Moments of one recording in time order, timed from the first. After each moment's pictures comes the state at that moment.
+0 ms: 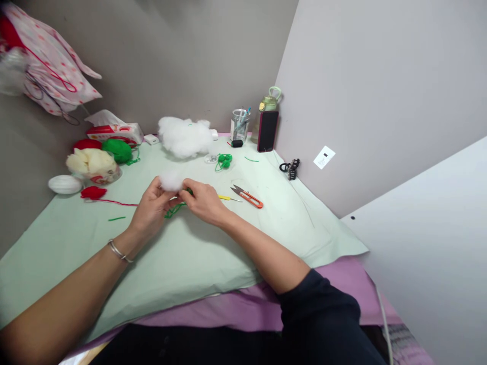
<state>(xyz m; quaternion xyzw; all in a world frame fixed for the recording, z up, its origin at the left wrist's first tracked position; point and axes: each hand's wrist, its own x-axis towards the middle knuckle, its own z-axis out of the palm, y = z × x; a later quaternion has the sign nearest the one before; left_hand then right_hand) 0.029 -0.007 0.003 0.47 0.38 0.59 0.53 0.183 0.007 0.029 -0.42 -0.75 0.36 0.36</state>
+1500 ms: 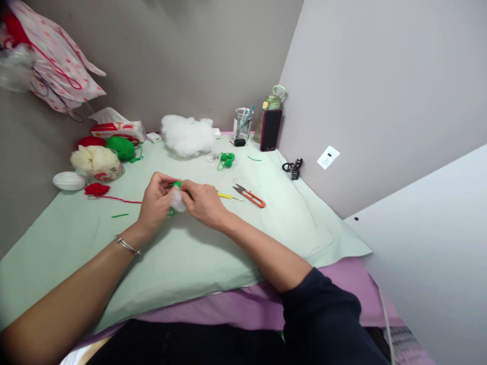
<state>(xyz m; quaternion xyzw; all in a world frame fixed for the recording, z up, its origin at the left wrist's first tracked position) 0.023 -0.002 0.000 0.53 0.43 0.60 0.42 0.178 -0.004 0.031 -0.45 -0.77 0.30 0.34</state>
